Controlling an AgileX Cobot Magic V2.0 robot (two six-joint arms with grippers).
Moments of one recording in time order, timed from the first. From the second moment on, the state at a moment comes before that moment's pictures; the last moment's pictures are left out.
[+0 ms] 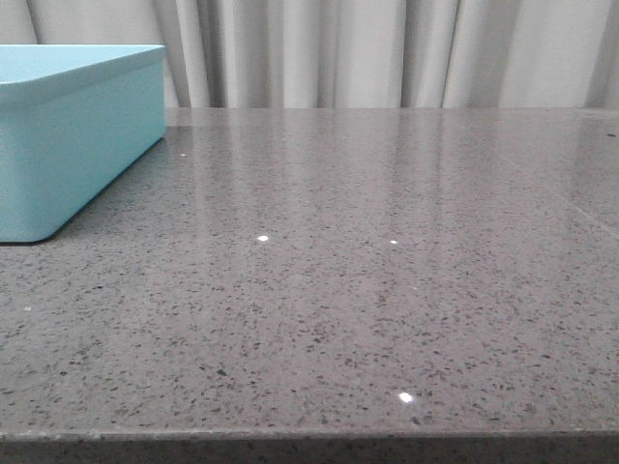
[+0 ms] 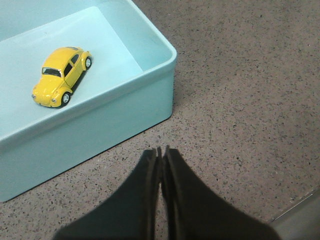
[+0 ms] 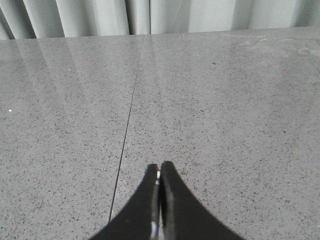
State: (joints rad) left arm -0.11 0.47 -0.70 -0.32 0.92 0.44; right arm 0.07 0.13 -0.49 0.00 0.69 0.14
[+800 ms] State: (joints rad) left arm -0.11 0.31 -0.50 -0.28 0.57 0.44; right arm 0.07 0.13 -0.49 0.00 0.69 0.14
